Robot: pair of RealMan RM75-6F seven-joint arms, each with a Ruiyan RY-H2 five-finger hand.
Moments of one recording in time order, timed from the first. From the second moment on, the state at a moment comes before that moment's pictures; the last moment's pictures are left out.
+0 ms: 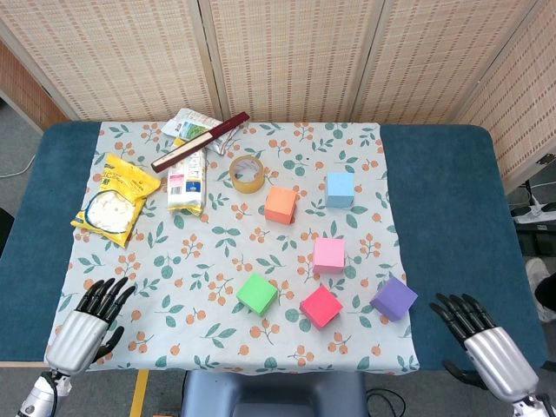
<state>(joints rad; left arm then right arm) -0.14 -1.30 0.09 -1.45 1.80 1.53 0.16 0.03 -0.98 -0.14 -1.66 -1.89 1.48 0.00</state>
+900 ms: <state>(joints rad) -0.18 -1.29 0.04 -1.42 1.68 1.46 0.09 0.39 -1.12 0.03 -1.72 -1.41 0.87 -0.61</state>
